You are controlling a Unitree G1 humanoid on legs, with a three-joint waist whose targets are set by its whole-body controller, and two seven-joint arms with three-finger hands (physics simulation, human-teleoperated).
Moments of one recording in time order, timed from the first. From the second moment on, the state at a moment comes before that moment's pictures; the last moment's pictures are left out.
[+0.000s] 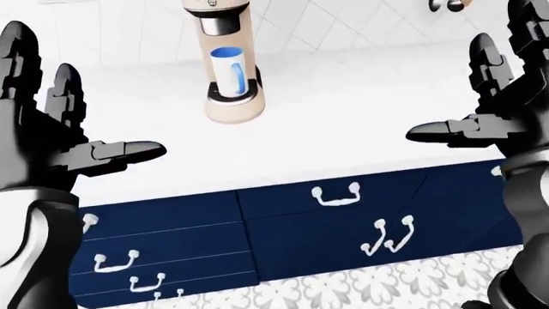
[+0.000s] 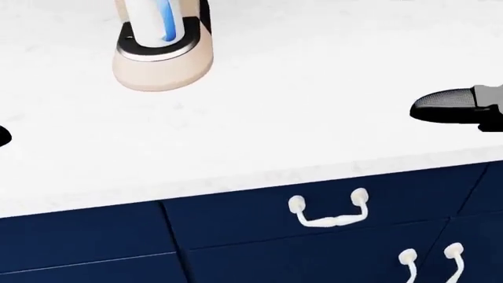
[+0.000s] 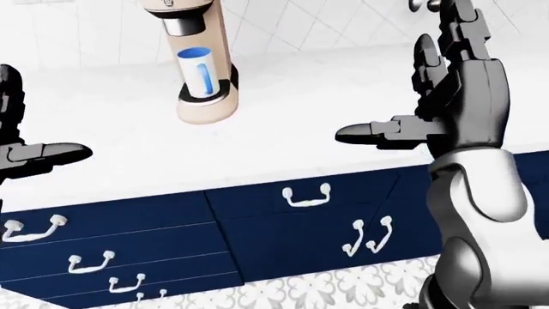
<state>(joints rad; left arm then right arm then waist) -0.35 0.45 0.50 -0.74 -0.53 0.78 0.18 -0.50 -0.47 -0.41 -0.71 0.40 0.87 -0.07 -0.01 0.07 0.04</state>
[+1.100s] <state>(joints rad) -0.36 0.39 0.44 -0.80 -0.70 0.97 0.28 -0.49 -0.47 -0.41 -0.68 0.34 0.85 -0.04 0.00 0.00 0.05</state>
